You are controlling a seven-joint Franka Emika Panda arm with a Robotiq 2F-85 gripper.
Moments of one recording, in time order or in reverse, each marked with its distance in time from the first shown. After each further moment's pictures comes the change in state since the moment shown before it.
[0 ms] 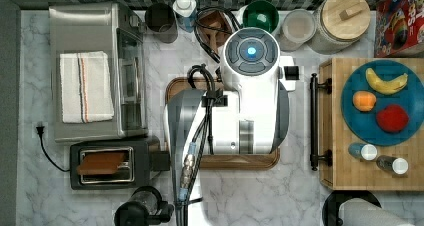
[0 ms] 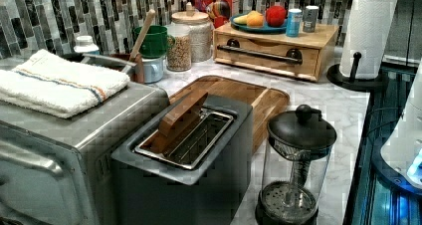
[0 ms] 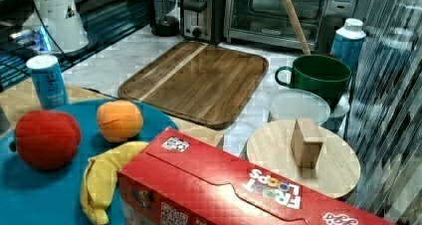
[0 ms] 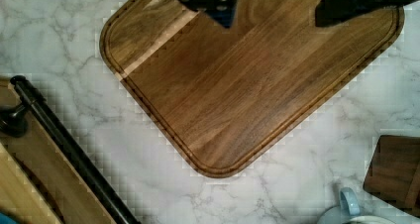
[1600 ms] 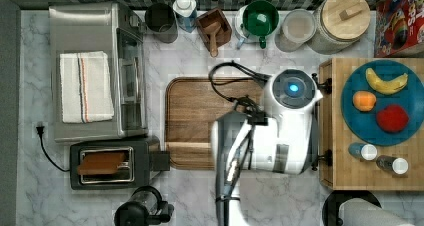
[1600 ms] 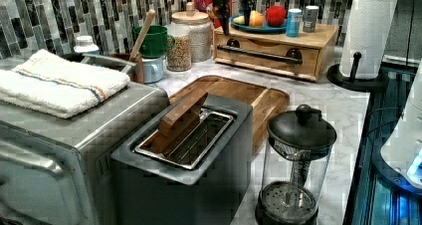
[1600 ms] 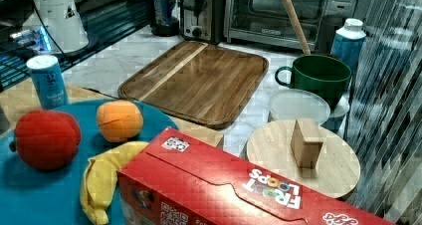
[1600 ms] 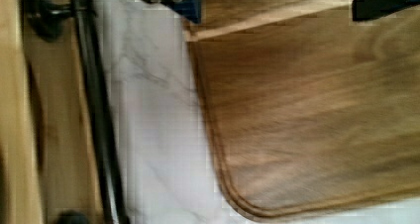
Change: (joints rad) arm -0.092 -0.041 -0.076 -0.294 -0.049 0.192 -0.634
